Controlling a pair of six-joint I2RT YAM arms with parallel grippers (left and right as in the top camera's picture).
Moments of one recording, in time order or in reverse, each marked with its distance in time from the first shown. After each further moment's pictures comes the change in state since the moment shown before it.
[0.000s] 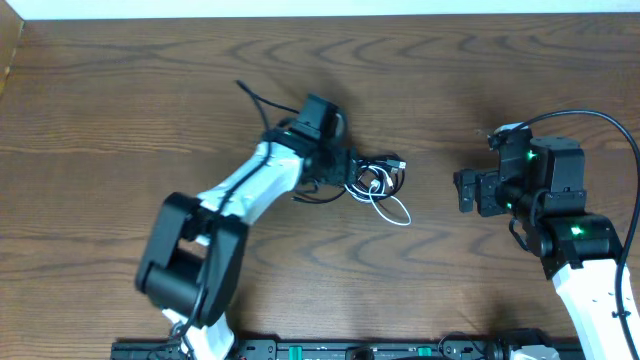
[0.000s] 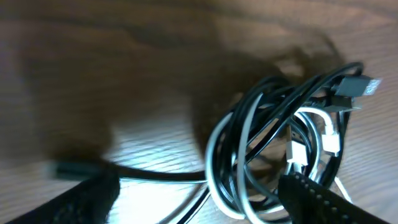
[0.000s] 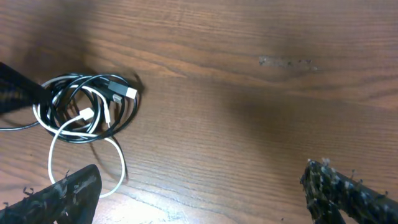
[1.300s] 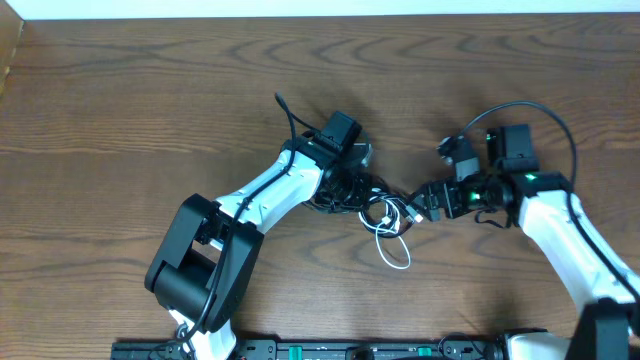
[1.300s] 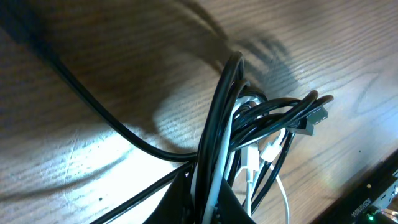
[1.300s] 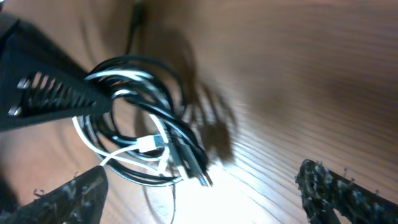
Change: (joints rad) left arm -0.088 -0.010 0.002 -0.133 0.235 0.031; right arm 0.031 0.415 0.000 0.052 -0.437 -0.116
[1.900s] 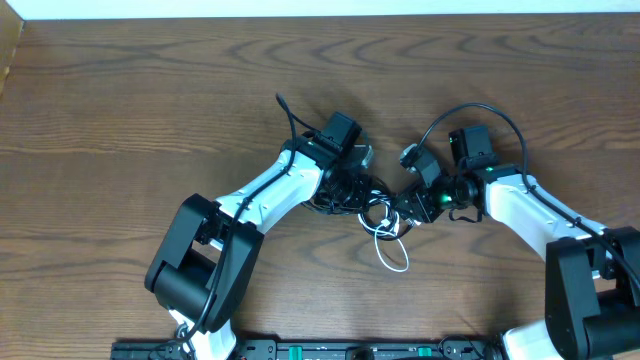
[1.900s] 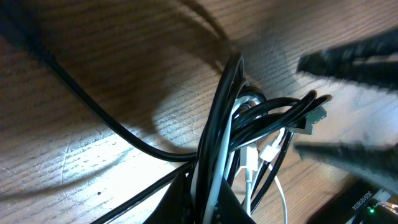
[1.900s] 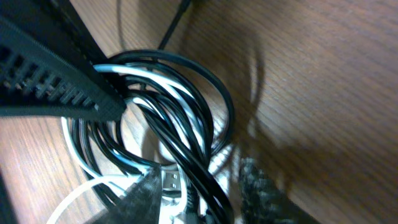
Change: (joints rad) left arm 0.000 0.000 0.000 -0.011 0.008 0.018; right arm 0.107 0.204 0.000 0.167 -0.091 -0.178
